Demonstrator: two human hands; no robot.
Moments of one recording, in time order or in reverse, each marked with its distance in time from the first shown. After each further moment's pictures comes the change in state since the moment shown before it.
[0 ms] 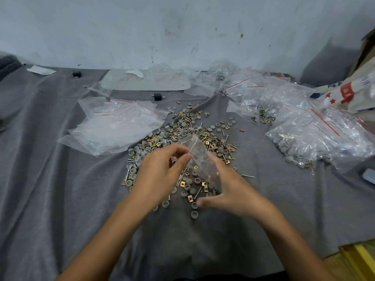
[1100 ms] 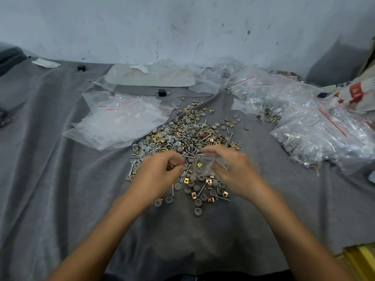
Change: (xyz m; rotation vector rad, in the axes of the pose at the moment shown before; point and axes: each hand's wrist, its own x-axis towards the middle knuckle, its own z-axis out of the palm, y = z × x) left_hand -0.004 -0.028 -0.002 0.117 -0.158 -0.190; right_hand 0.021 -0.018 -0.015 -0.116 0.201 -0.164
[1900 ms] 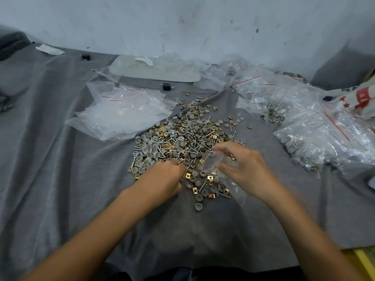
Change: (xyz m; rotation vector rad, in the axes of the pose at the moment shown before) left_hand -0.005 -0.007 0.014 0.626 -0.322 0.266; right_hand -0.009 0.006 -0.012 -0.037 0.012 0.027
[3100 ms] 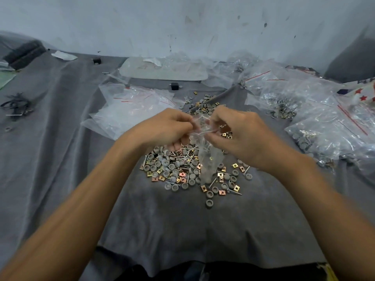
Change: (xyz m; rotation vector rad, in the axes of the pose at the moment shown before) left_hand 0.018 -0.026 -0.105 -0.979 -0.006 -0.204; right_hand 0.033 -0.073 -0.037 -0.057 0.029 -0.365
